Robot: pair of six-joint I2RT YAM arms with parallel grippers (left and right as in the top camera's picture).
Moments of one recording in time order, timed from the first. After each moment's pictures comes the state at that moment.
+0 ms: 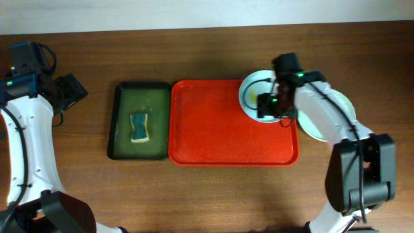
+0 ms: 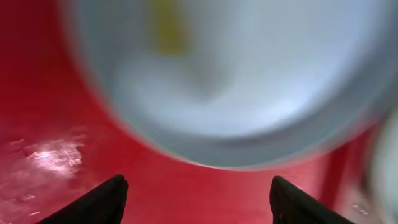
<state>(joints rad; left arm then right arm) 0.31 1.68 1.63 -1.09 -0.18 -0.36 0.20 1.86 1.37 -0.87 -0.07 0.20</state>
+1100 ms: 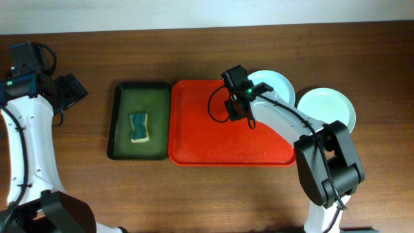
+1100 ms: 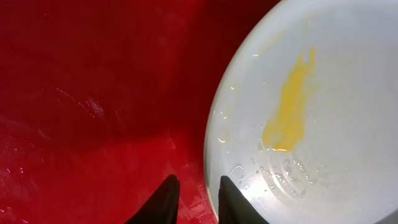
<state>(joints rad) 0.31 1.68 1.63 -1.09 -0.18 -0.36 0.44 1.99 1.37 -0.61 0.19 0.11</state>
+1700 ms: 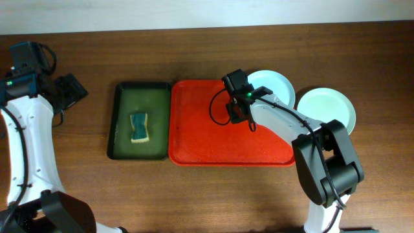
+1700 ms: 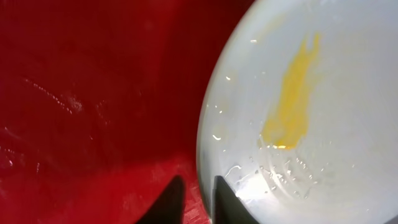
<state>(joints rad) 0.31 1.68 1.63 -1.09 -0.18 -0.36 0.44 1.99 1.33 -0.56 0.22 0.11</state>
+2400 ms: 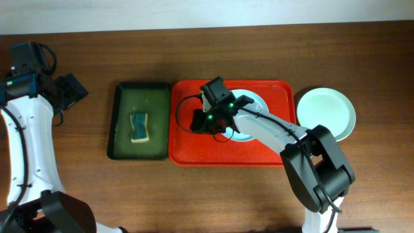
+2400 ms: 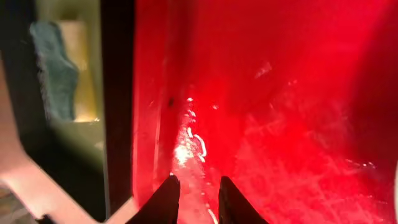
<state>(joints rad) 0.31 1.68 1.63 -1.09 -0.18 -0.36 0.57 1.99 1.34 -0.45 -0.43 0.60</state>
